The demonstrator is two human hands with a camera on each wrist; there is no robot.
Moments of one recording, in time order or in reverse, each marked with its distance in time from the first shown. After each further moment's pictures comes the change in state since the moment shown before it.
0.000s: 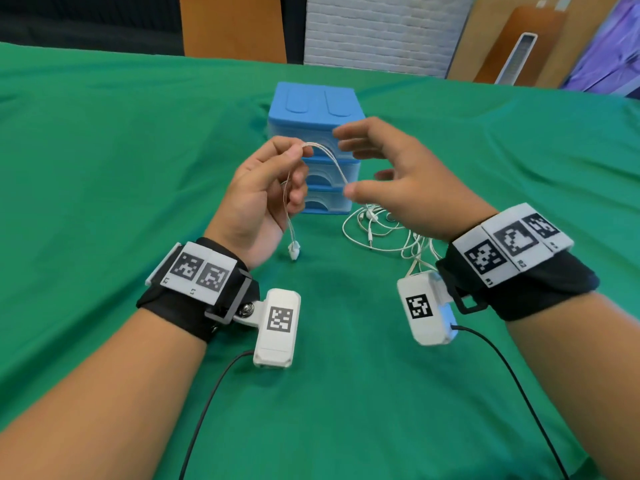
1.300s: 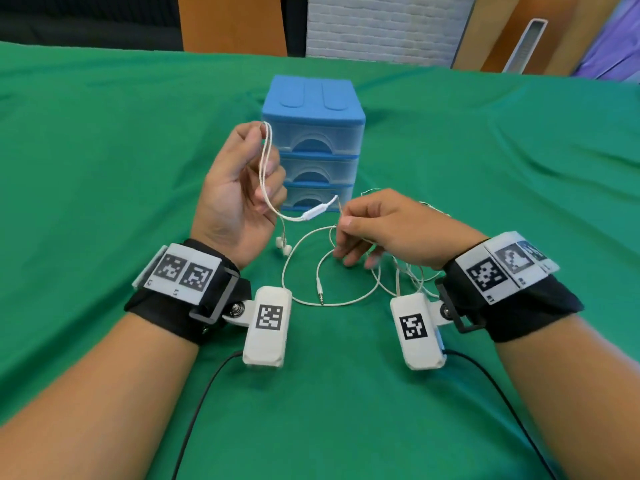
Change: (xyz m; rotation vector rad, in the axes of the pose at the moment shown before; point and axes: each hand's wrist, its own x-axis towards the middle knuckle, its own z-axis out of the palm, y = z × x) left_hand 0.003 0.003 -0.009 -0.257 -0.032 0.077; right_hand -0.015 0.026 0.024 0.256 -0.377 0.336
